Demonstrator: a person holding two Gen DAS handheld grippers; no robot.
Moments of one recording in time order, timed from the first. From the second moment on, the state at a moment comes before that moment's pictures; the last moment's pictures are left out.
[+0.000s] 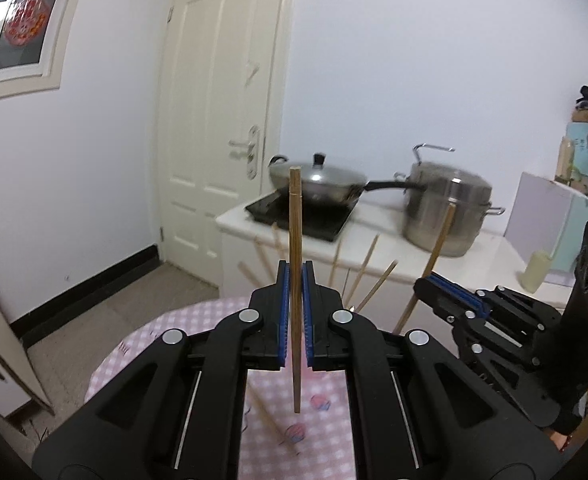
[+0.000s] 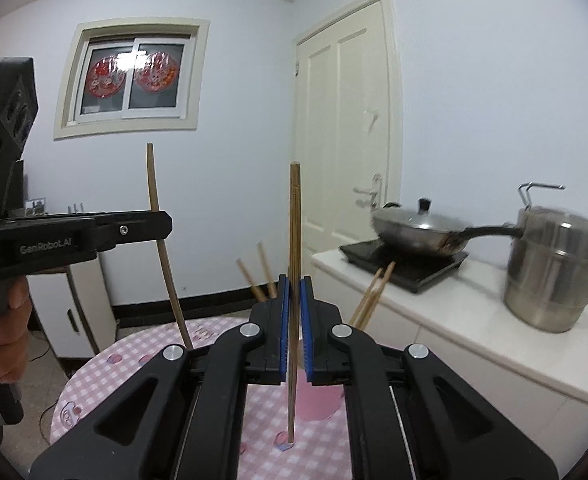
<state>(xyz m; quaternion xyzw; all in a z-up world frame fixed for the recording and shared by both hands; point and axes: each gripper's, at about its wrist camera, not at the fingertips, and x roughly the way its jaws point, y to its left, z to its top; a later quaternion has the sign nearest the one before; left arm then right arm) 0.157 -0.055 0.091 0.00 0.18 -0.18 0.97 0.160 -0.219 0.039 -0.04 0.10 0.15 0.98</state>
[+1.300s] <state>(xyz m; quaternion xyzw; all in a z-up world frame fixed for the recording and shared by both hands) 0.226 -0.080 0.073 -0.12 0.07 -0.17 0.97 0.221 -0.247 0.077 0.02 0.04 0.13 0.99</state>
